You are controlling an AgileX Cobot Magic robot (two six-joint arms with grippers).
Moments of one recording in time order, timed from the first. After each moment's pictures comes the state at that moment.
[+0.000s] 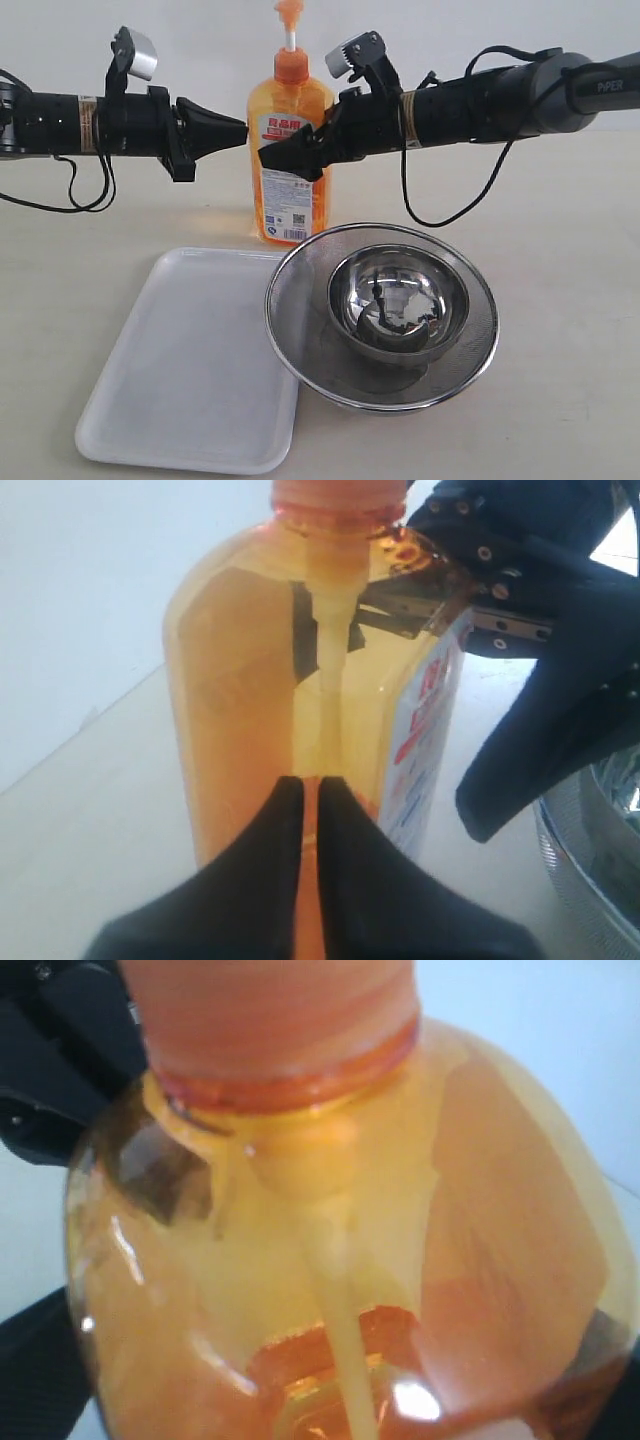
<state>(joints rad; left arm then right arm) -0.03 2.15 -1.40 1.50 -1.05 -0.91 0.32 2.26 -1.62 -1.52 -0.83 1.28</state>
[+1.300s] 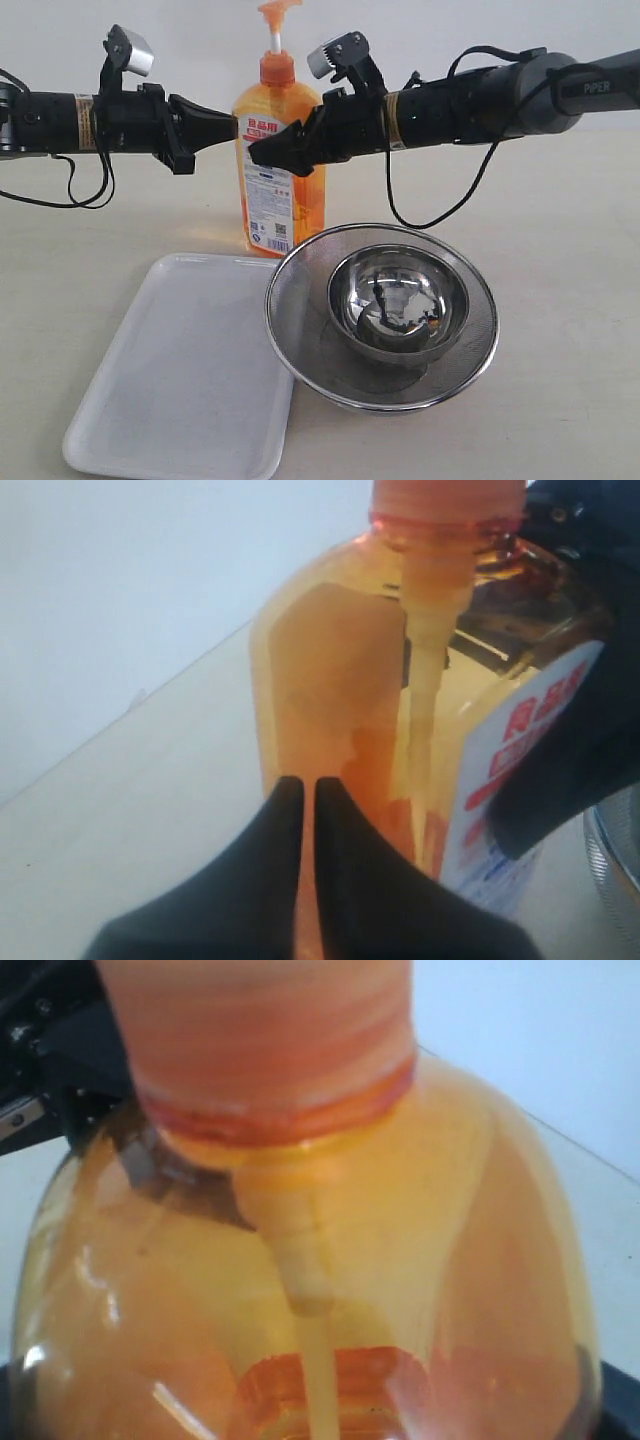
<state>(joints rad) -0.02 2.15 -1.40 1.47 -1.00 -0.93 0.36 2.25 -1.62 -1.50 -0.79 1.29</state>
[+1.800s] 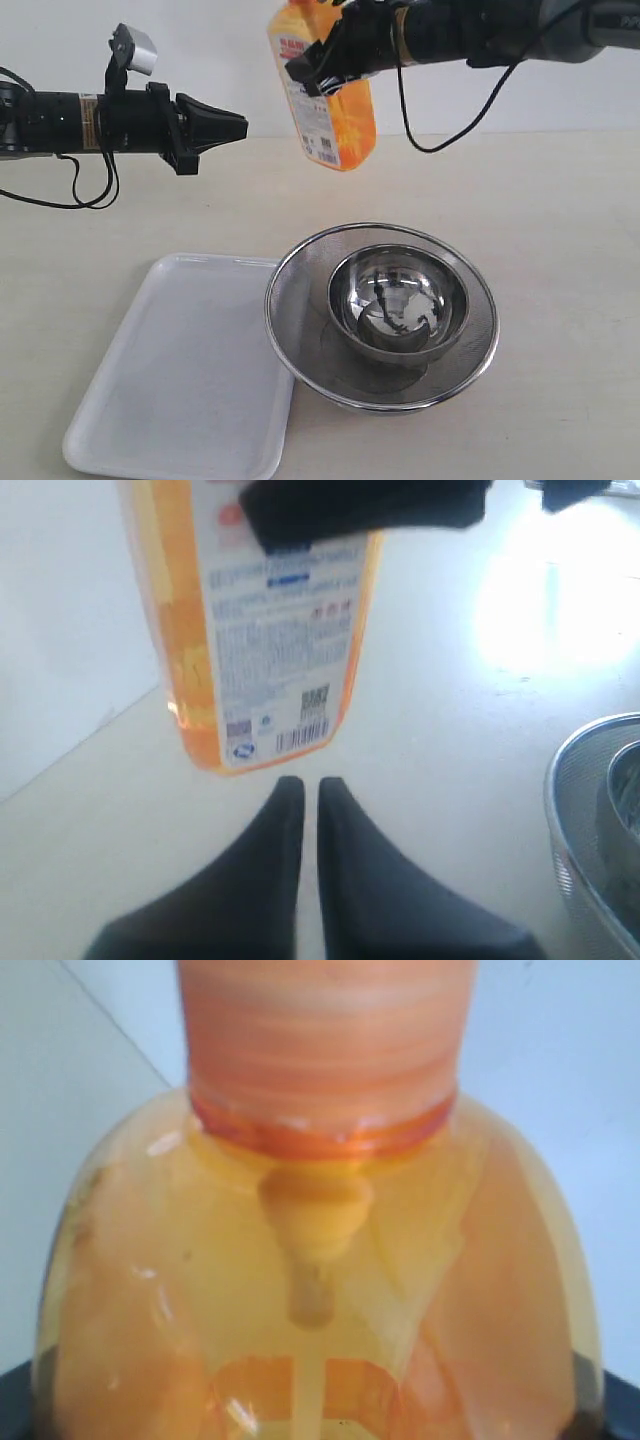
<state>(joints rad) -0.03 2.15 -1.40 1.47 -1.03 -0.93 0.36 2.14 -1.79 -1.76 -0.43 1.39</state>
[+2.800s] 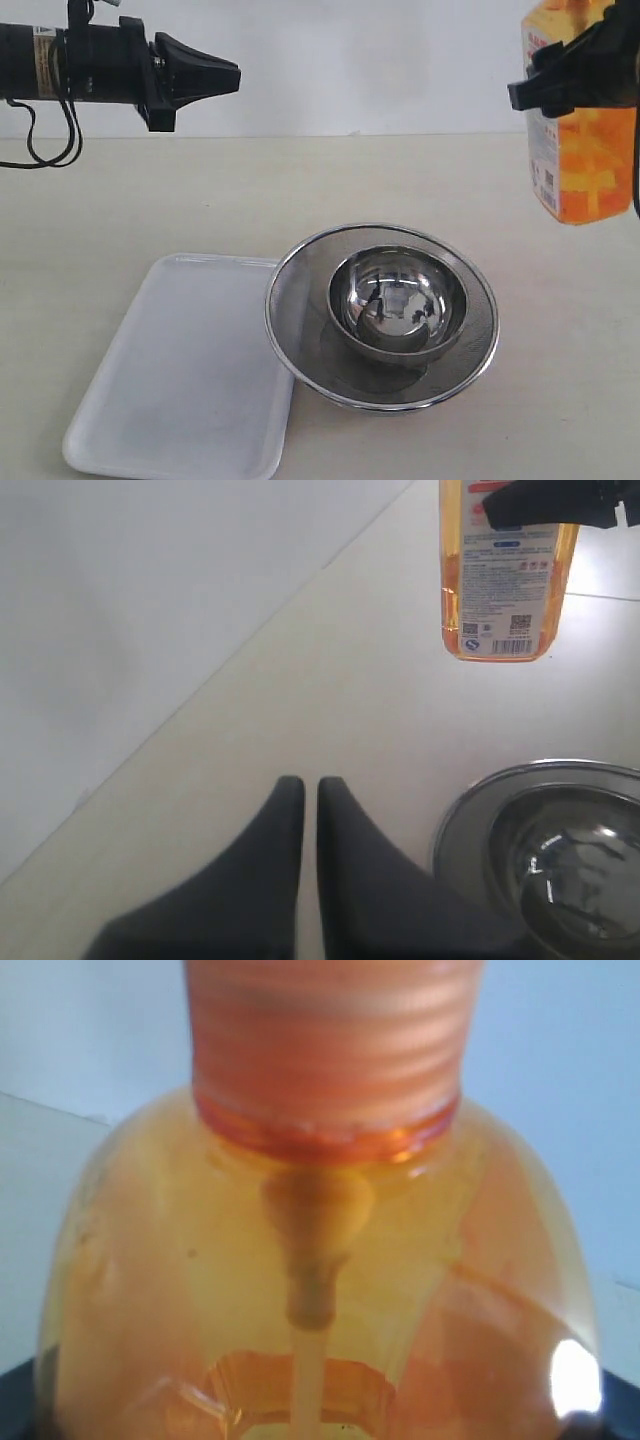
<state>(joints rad) -0.05 1.89 -1.30 1.58 -1.02 -1.05 0.30 1.40 -0.90 -1.67 0.27 1.48</state>
